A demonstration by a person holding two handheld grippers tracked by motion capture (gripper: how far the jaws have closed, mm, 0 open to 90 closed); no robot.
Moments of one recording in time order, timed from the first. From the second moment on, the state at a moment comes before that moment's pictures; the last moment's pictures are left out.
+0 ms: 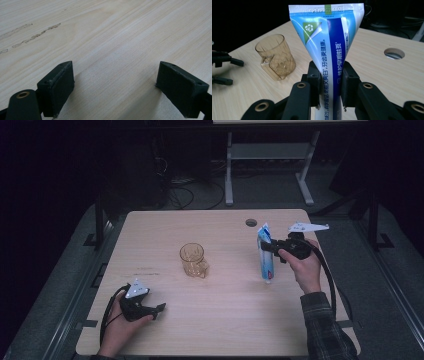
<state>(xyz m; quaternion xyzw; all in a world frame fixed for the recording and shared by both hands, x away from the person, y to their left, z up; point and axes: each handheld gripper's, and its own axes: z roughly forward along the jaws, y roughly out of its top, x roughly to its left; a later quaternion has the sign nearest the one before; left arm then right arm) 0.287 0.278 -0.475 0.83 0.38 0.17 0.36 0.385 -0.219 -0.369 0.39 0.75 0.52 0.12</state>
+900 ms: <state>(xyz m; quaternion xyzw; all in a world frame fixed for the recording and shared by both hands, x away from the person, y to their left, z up) 0.287 0.278 -0.475 0.83 0.38 0.17 0.36 0.392 -0.188 -0.334 0.34 0.75 0.55 0.12</state>
